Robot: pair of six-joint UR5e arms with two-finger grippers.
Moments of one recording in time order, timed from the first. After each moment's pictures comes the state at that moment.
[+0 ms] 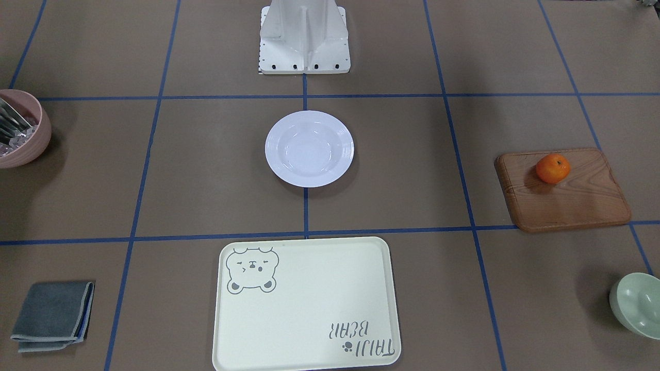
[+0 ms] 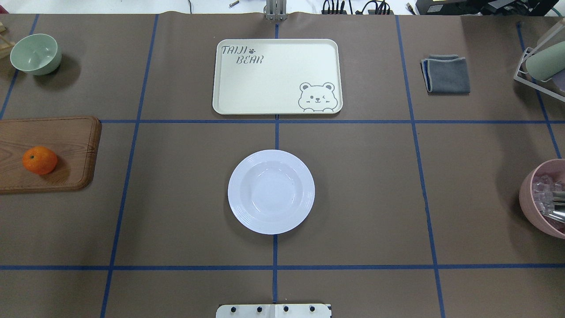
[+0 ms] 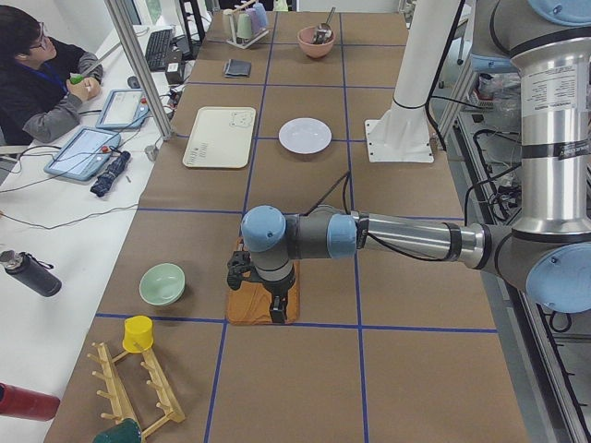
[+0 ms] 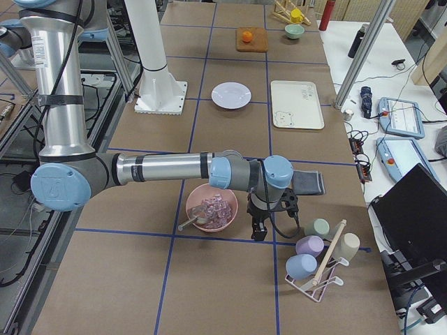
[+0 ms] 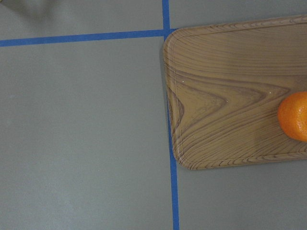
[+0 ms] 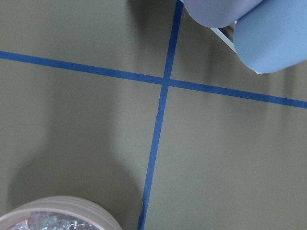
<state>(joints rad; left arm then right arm) -1.54 -1.45 -1.80 -1.39 -2.34 0.09 1.52 -1.53 1.61 -1.74 2.30 -0.18</state>
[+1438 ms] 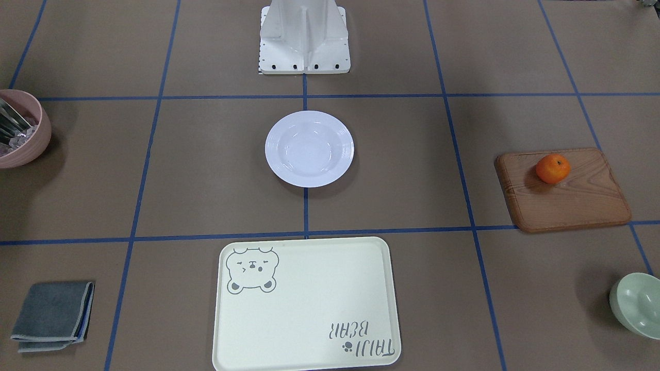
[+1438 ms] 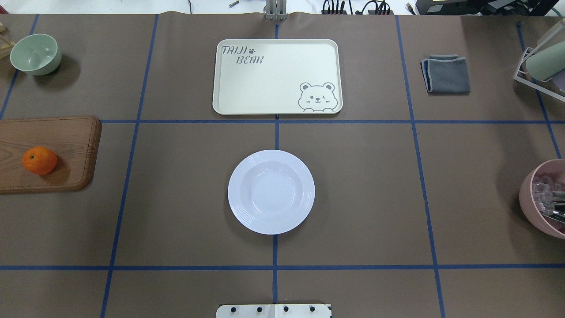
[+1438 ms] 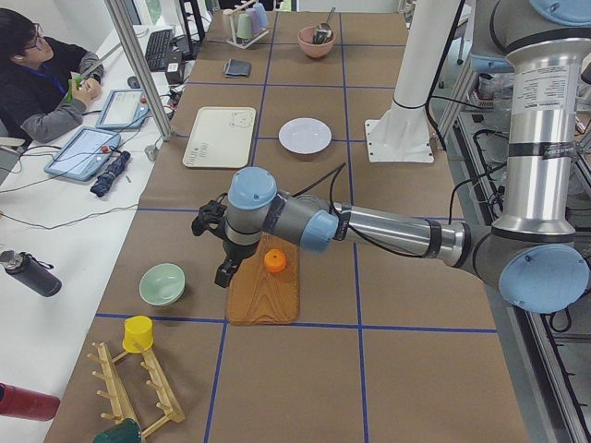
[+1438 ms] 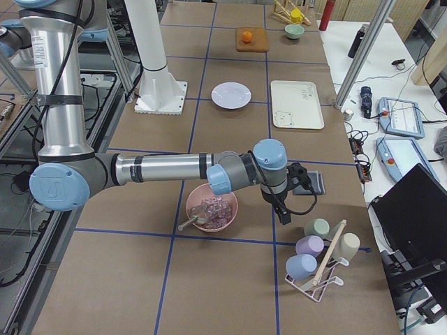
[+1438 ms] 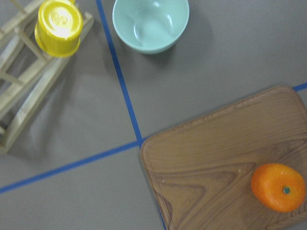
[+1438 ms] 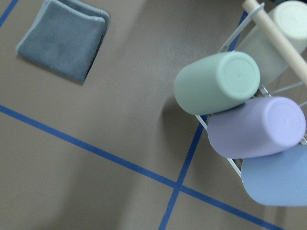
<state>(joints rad) -1.54 -1.57 -1.75 -1.85 -2.29 0.08 1.51 -1.51 1.61 -1.25 2.30 -0.08</state>
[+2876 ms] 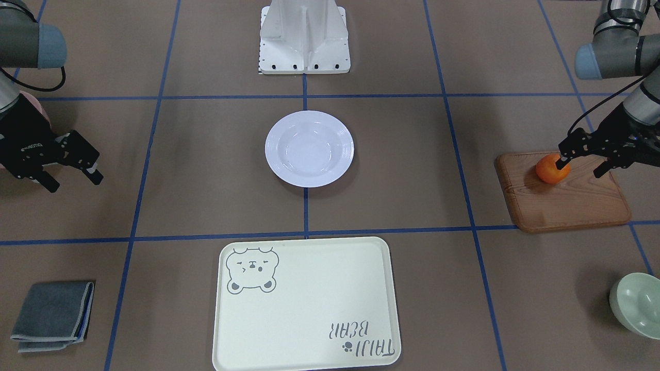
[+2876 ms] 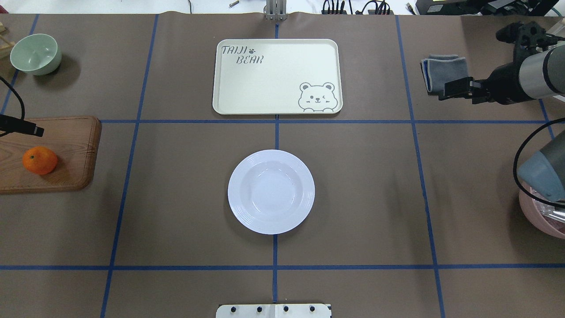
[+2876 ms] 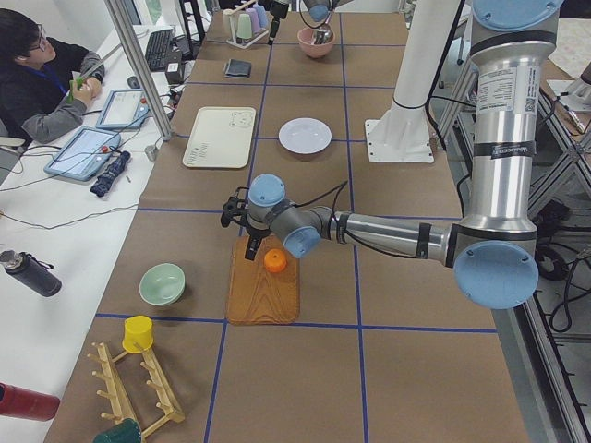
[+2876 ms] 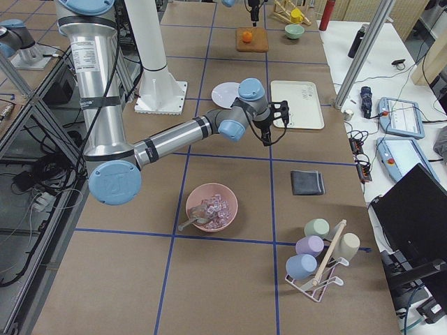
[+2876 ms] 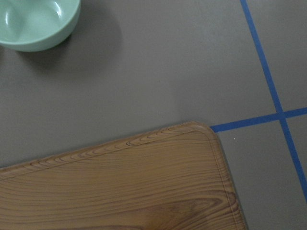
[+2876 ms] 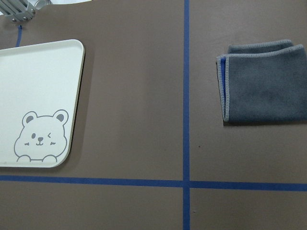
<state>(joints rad) -1.10 -1.54 -1.64 -2.27 -2.21 -0.60 1.01 -1.45 1.86 -1.02 2.08 1.00</state>
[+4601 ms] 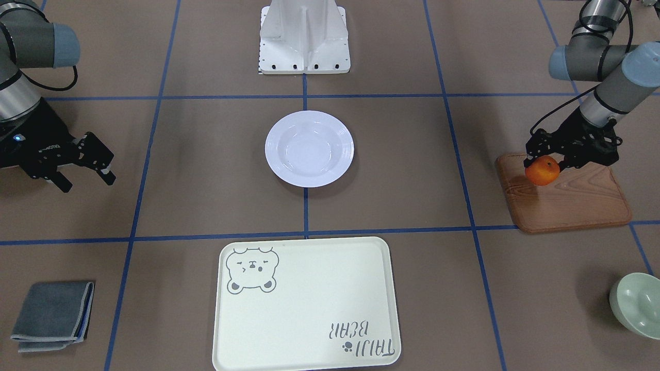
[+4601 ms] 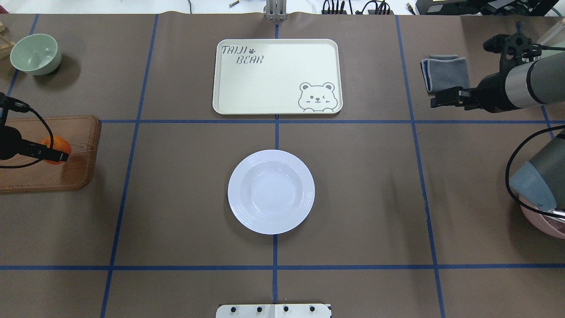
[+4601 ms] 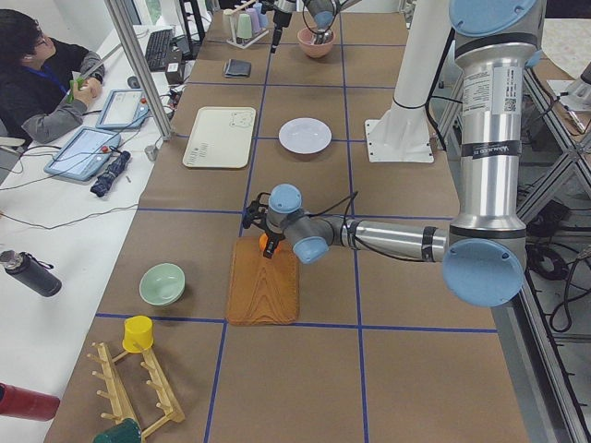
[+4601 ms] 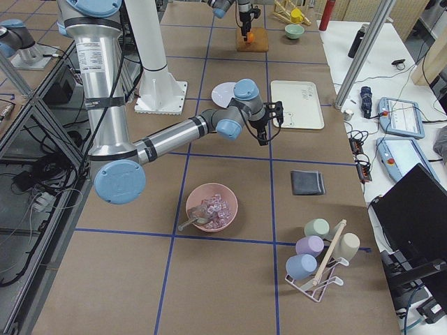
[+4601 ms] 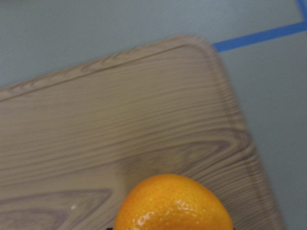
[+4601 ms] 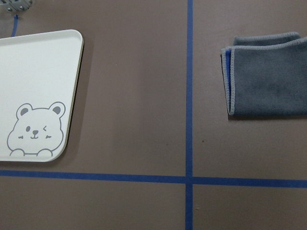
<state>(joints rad) -0.97 -1.54 -1.63 -2.38 -2.16 -0.68 0.97 -1.46 1.86 -1.01 2.04 1.00</state>
